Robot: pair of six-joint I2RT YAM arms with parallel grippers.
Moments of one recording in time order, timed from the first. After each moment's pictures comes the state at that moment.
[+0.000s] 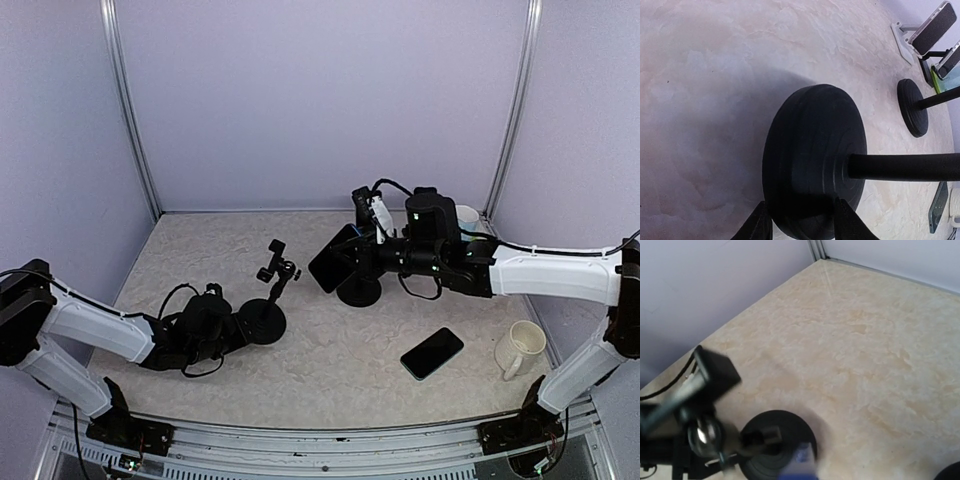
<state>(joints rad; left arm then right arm) -0.88 1.43 0.43 0.31 -0.35 -1.03 0.86 1.48 1.03 0.16 -0.18 0.26</state>
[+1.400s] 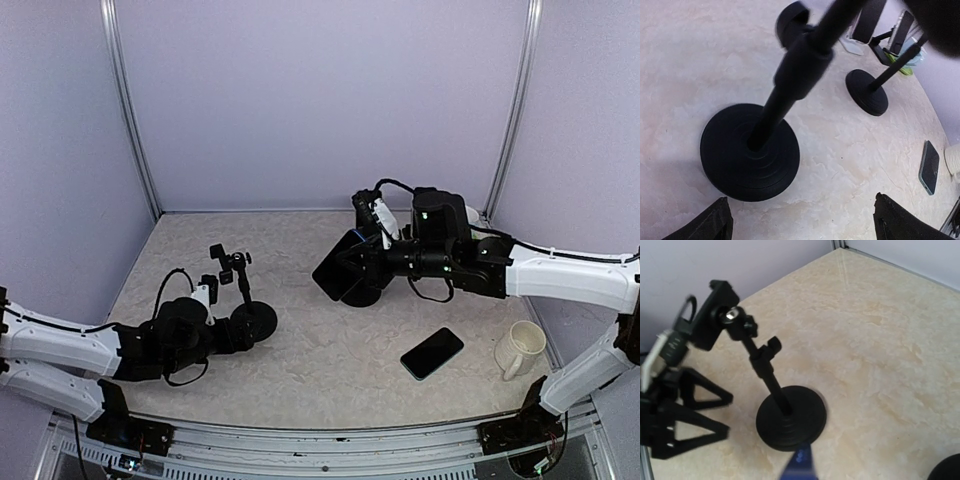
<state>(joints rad) -0.96 1.16 0.35 0.27 -0.39 -0.78 0.89 1.40 1.04 0.03 -0.20 0.17</state>
